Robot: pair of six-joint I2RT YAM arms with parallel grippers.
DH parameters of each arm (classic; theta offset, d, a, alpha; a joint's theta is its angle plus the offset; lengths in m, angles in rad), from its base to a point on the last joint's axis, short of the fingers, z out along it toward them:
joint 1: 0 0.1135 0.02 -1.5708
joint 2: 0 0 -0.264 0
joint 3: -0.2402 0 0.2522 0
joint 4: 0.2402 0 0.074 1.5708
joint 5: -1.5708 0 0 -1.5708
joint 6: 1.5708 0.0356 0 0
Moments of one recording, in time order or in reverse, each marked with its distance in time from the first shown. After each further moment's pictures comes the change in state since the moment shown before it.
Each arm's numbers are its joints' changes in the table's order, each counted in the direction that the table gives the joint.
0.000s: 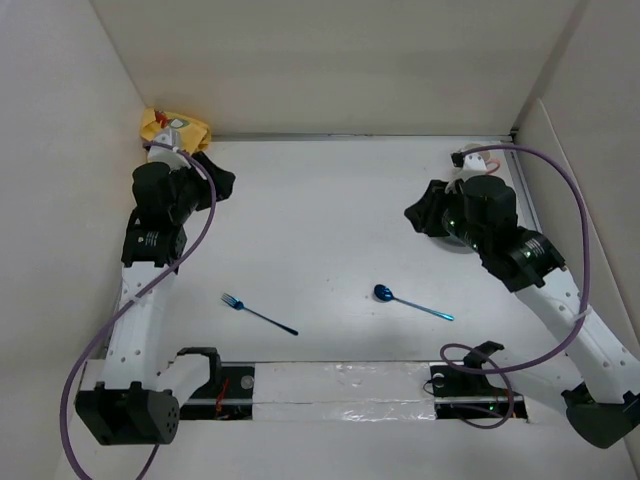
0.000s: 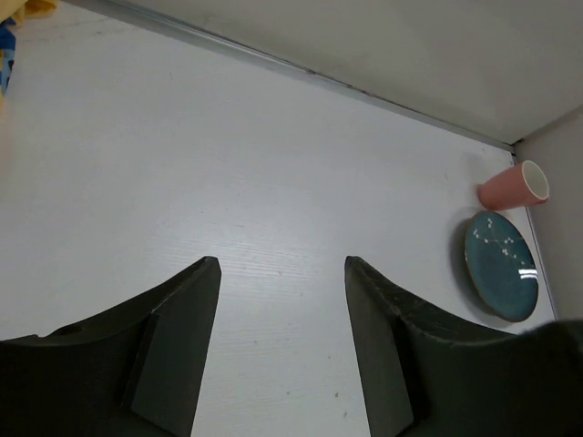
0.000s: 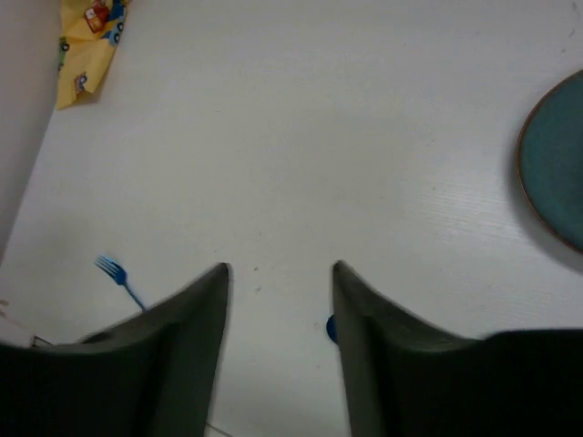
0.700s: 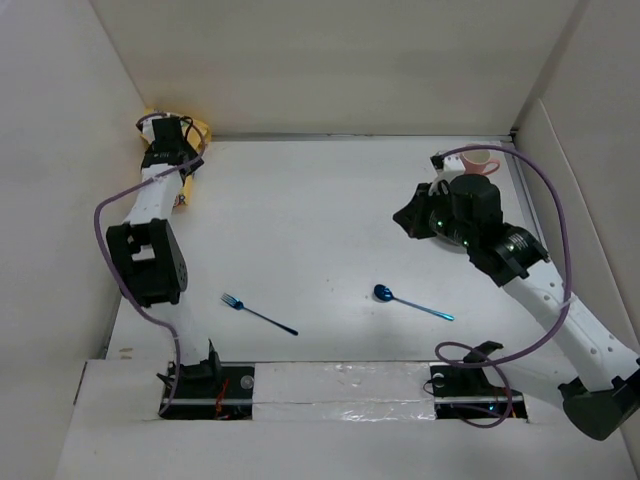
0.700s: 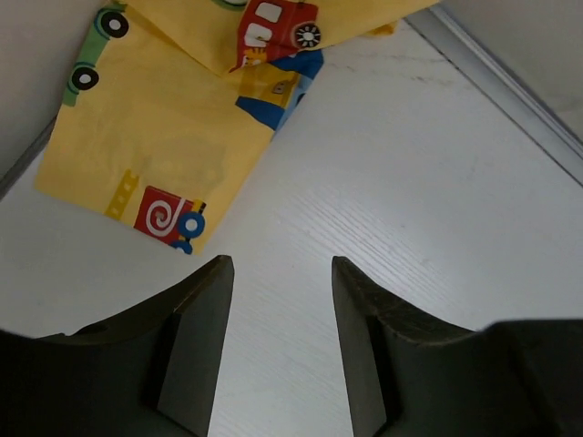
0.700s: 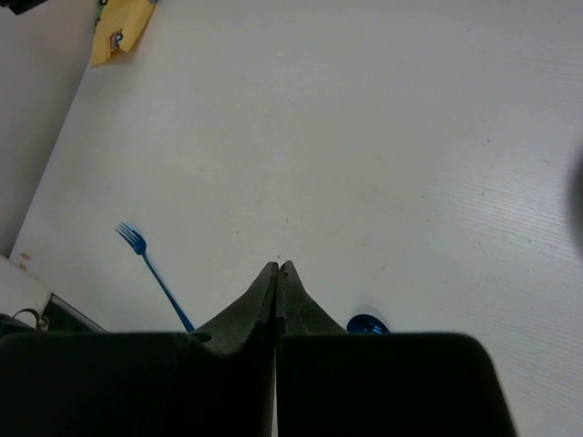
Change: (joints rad) left arm 0.117 0.774 -0.452 0.061 0.459 -0.031; right arm -0.003 0.037 0.047 -0.081 0.147 -0.032
